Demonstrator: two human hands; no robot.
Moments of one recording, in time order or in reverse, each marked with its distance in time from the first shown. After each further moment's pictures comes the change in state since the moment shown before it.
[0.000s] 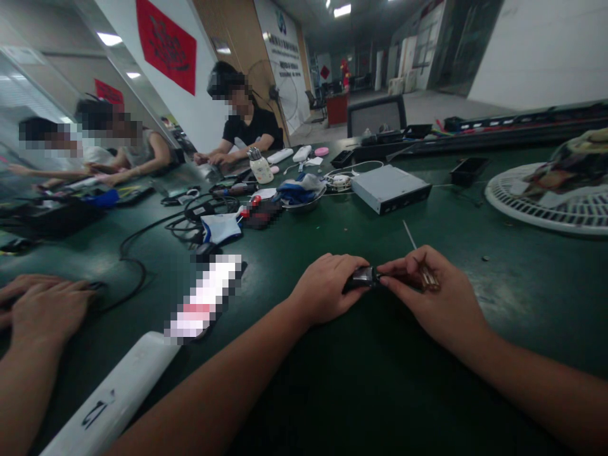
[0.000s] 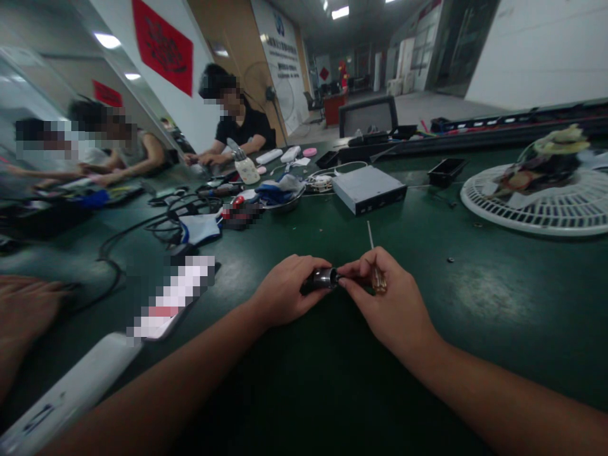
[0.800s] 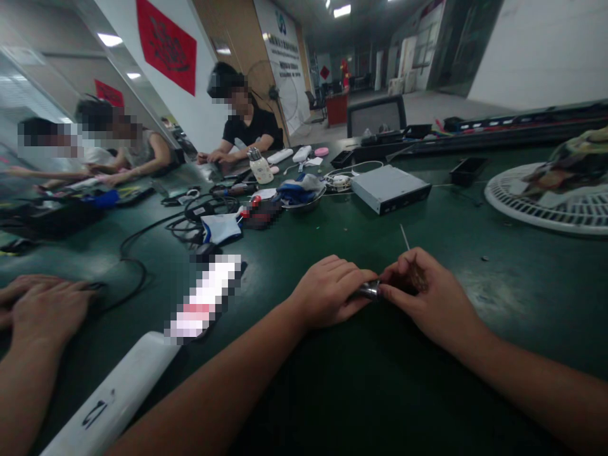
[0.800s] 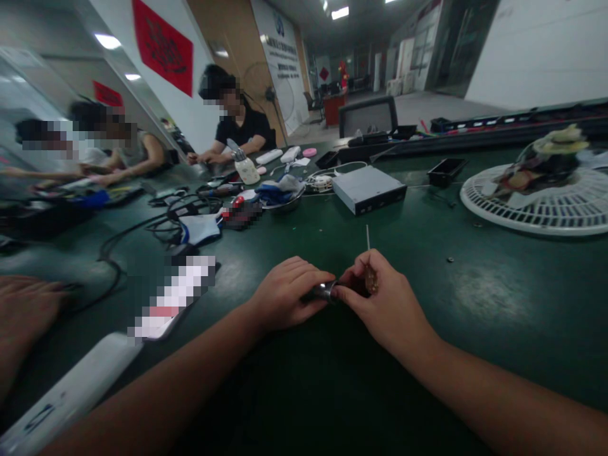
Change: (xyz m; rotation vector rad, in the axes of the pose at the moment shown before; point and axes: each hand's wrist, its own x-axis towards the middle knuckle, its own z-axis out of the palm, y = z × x) left_hand -0.002 0.000 0.001 0.059 0.102 0.277; right_hand 0.001 0.003 -0.002 -0.071 -0.099 0.098
